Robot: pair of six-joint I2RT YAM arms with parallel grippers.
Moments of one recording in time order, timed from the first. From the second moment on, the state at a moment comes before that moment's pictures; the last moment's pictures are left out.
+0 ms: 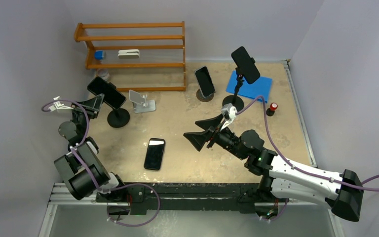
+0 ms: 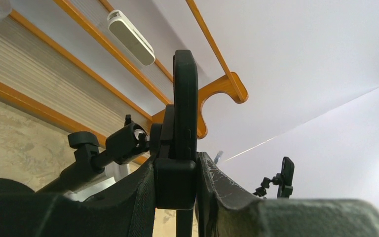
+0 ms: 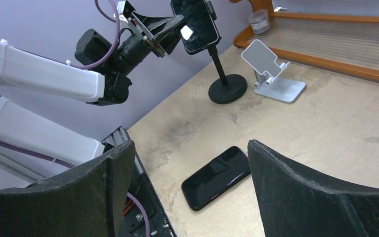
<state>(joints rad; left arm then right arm) 0.67 1.36 0.38 1.29 0.79 -1.28 1.05 0.87 0.55 0.44 0.07 0.46</state>
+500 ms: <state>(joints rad) 0.65 1.24 0.38 1.15 0.78 -1.28 1.05 0.88 0.55 0.43 0.08 0.46</state>
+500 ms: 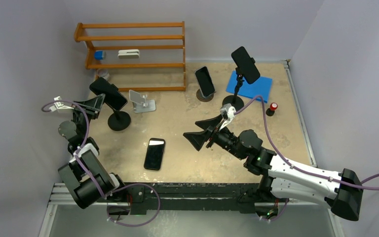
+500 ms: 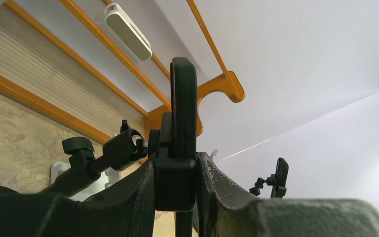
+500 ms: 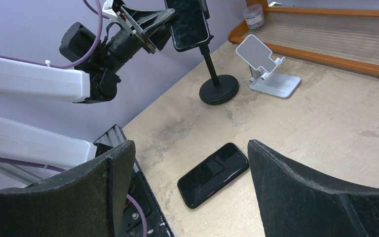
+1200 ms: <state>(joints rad) 0.63 1.10 0.39 0.89 0.74 -1.27 1.05 0.89 0.55 0.43 0.08 0.46</state>
